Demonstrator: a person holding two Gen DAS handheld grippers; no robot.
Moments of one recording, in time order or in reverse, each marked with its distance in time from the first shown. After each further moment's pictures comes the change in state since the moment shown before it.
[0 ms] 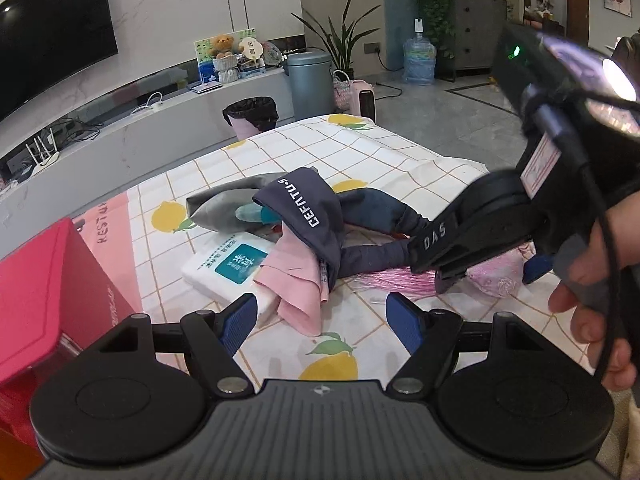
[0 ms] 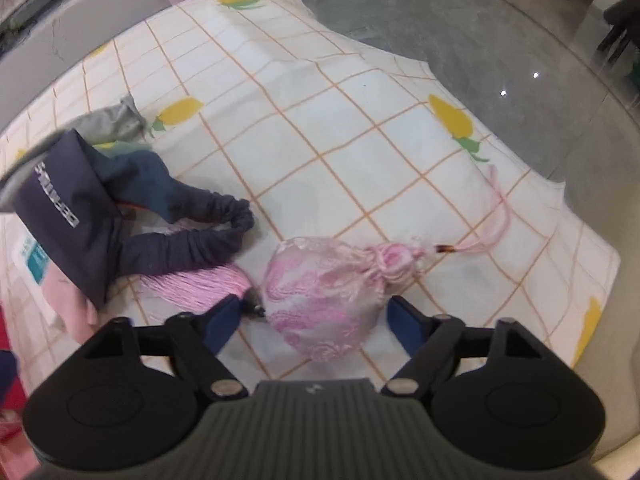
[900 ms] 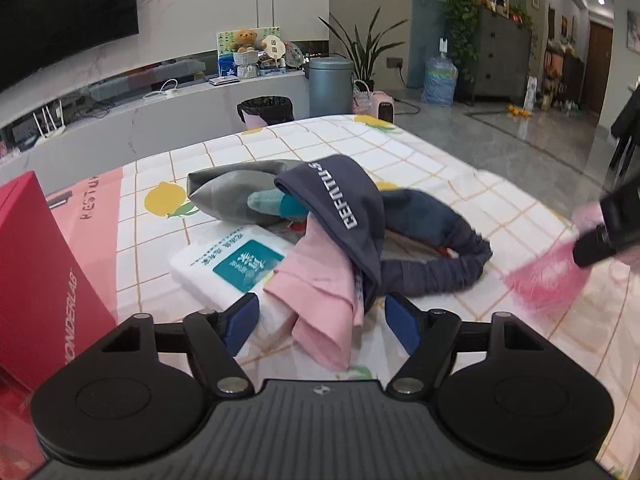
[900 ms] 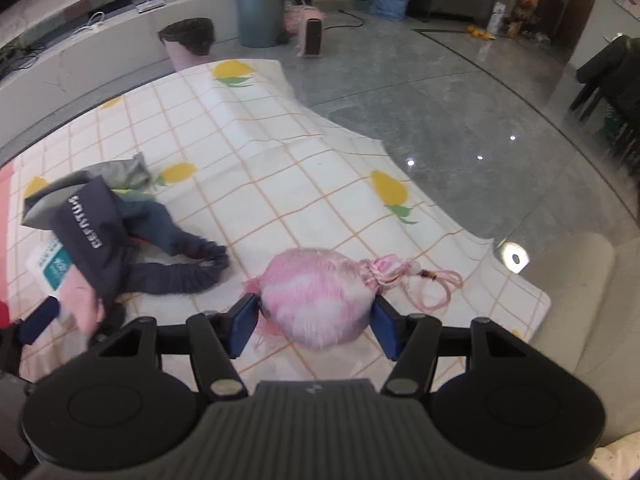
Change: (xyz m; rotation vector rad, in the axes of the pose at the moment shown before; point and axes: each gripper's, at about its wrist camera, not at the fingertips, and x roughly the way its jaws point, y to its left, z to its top) left arm 0.048 0.025 -0.005 -0.127 -0.040 -0.013; right arm -0.070 -0.016 -0.020 -0.049 -0.199 -0.088
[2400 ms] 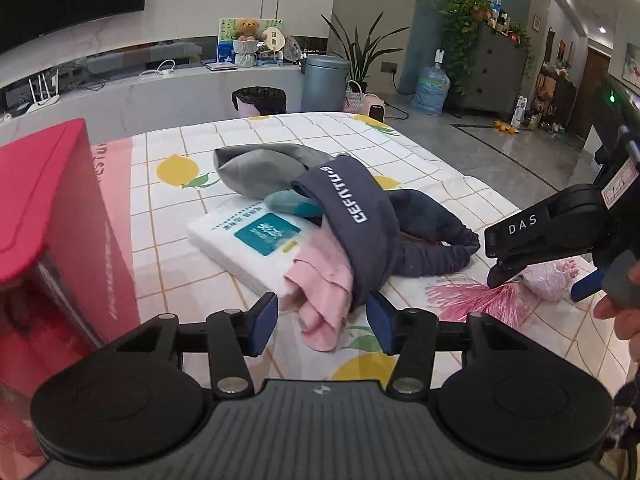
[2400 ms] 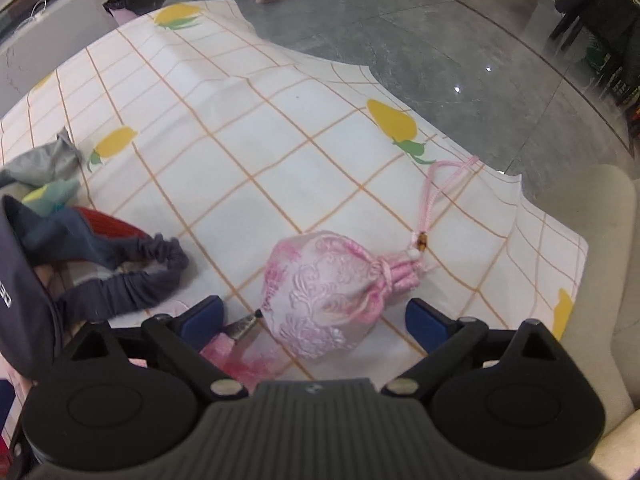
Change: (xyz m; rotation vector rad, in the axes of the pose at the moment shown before) left arm -0.024 0.035 -0.013 -0.076 0.021 -0.081; right arm 0.084 0.008 0.009 0.137 0.170 -0.041
